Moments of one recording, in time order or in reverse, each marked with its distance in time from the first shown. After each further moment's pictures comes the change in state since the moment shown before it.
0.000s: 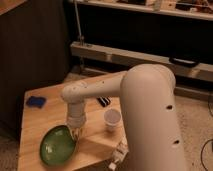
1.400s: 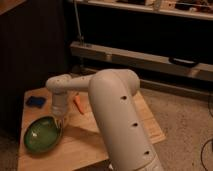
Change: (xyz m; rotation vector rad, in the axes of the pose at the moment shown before) arm -0.137 0.056 -0.013 -0.032 -0.048 -0.087
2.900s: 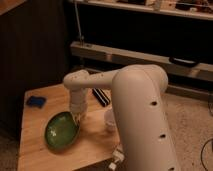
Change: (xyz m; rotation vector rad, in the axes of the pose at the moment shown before) arm 0.084 -0.071 -0.031 0.084 -0.013 0.079
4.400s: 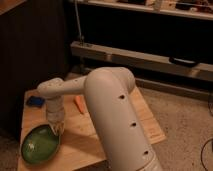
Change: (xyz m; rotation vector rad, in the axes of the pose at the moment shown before) arm -0.031 0.094 0.035 -0.017 0.079 -0.190
